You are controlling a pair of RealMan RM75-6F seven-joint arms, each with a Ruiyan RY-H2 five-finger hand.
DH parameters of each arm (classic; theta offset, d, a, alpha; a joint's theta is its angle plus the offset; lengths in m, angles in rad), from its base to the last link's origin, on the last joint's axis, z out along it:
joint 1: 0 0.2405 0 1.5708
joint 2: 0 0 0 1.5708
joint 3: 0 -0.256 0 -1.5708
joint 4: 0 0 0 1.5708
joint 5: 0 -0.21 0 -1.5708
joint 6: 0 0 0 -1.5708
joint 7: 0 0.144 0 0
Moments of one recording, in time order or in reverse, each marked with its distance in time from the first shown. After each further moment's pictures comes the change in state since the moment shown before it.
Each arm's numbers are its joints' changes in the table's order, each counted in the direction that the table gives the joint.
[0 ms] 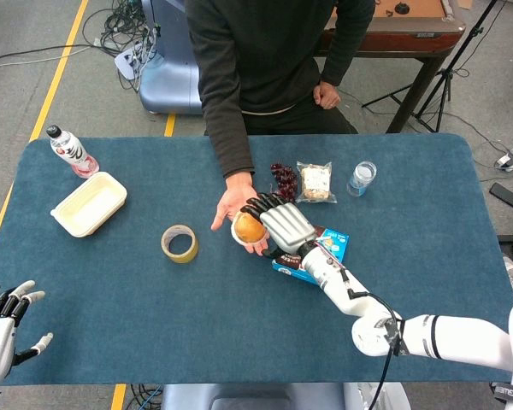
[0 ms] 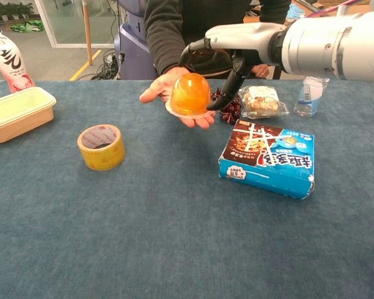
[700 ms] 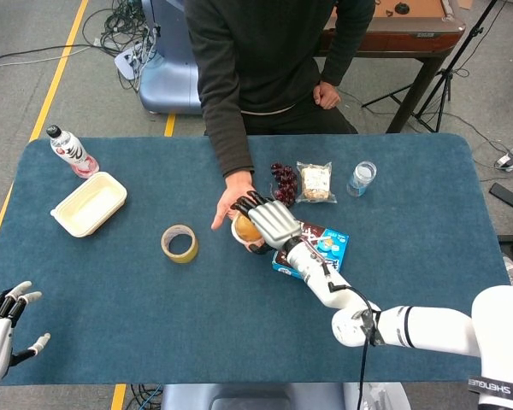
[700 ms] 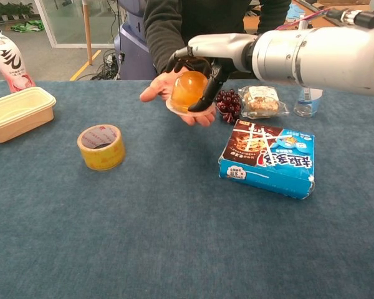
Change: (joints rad) left arm 0.005 0.001 0.003 -0.010 0.007 -0.002 -0.008; right arm 0.097 0.088 0.035 -0.116 -0.058 -0.018 0.035
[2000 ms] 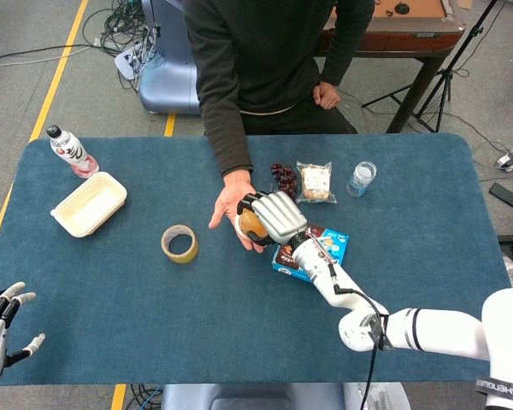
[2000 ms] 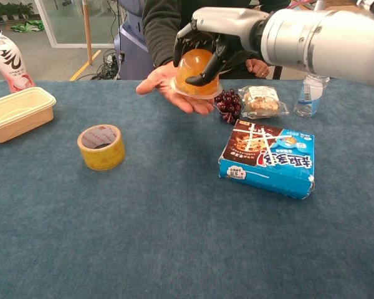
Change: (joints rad) left arm 0.008 -0.004 0.005 -0.014 0.010 -0.004 -0.017; right arm -0.042 -0.046 -0.002 0.050 0.140 -0.102 0.095
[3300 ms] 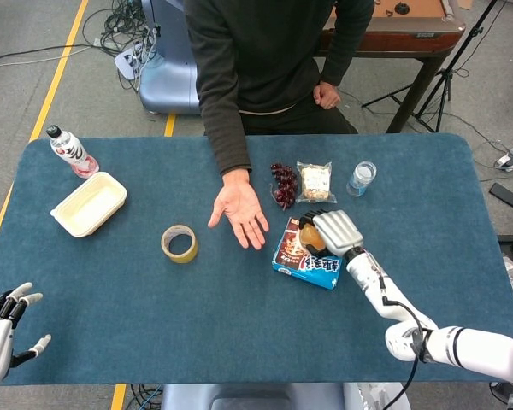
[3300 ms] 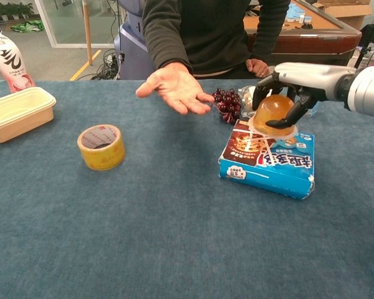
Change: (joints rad) left arm -0.004 0.006 -0.008 0.011 -0.014 0.009 0.005; right arm -0.221 -0.032 0.144 -0.140 0.148 0.049 0.155
